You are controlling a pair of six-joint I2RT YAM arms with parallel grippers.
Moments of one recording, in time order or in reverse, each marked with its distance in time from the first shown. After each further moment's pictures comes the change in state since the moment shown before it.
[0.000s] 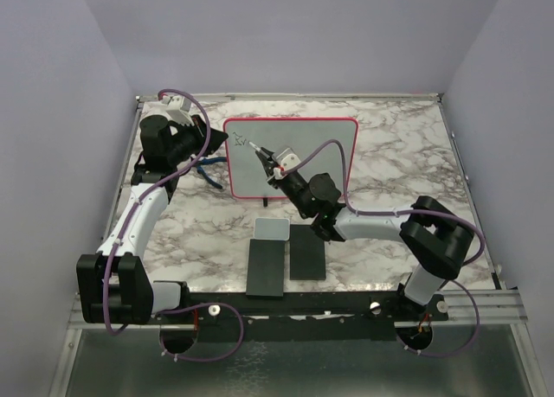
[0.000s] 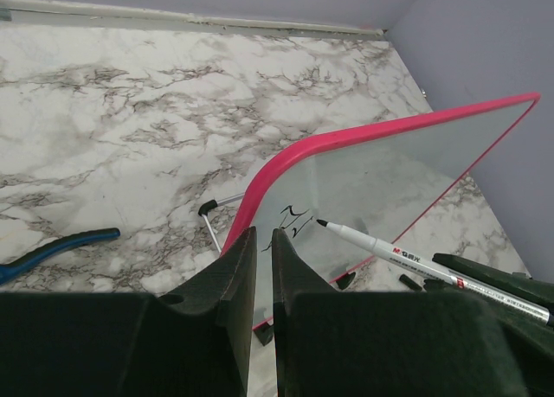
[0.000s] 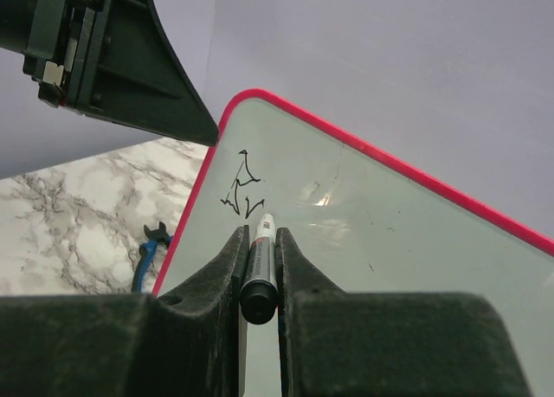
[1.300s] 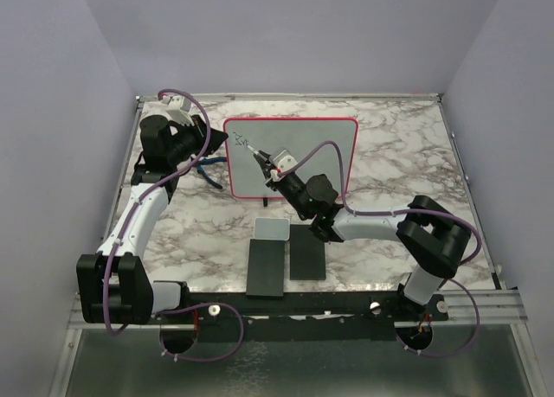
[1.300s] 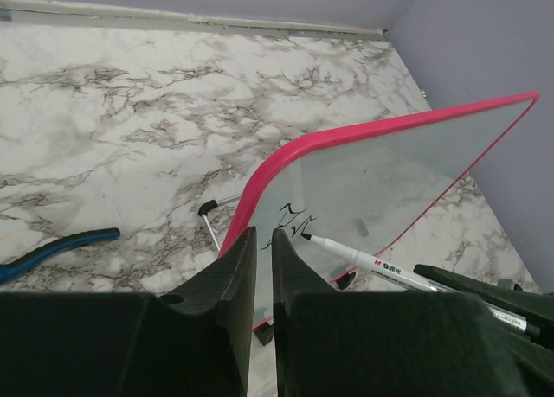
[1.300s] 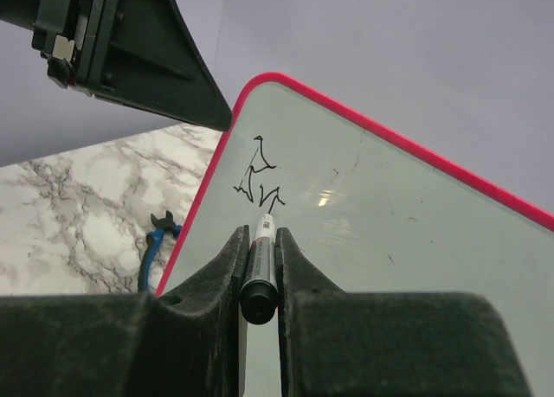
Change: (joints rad) left arm 0.000 0.000 0.000 0.000 0.000 0.000; right arm 0.000 0.021 0.003 -0.009 0.004 0.002
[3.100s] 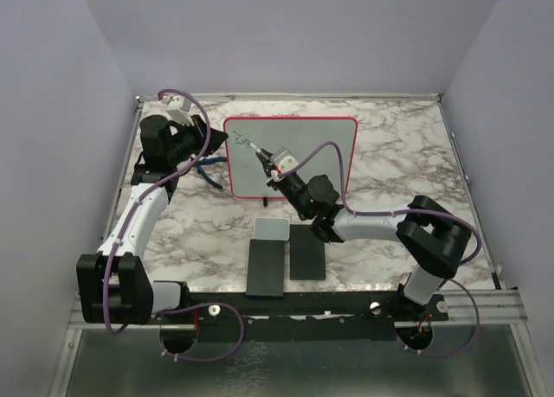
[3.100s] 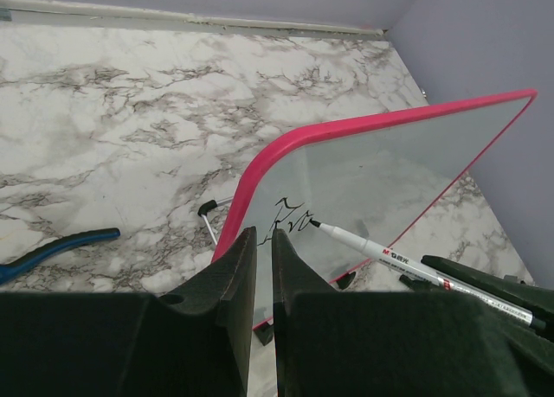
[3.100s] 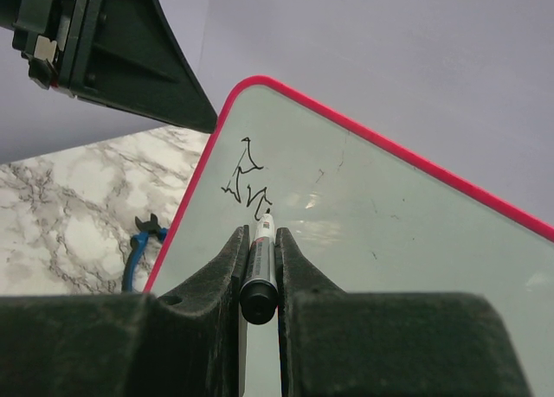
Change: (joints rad) left arm 0.000 0.000 0.000 0.000 0.000 0.000; right arm 0.000 0.000 -0.002 0.024 0.026 -0.034
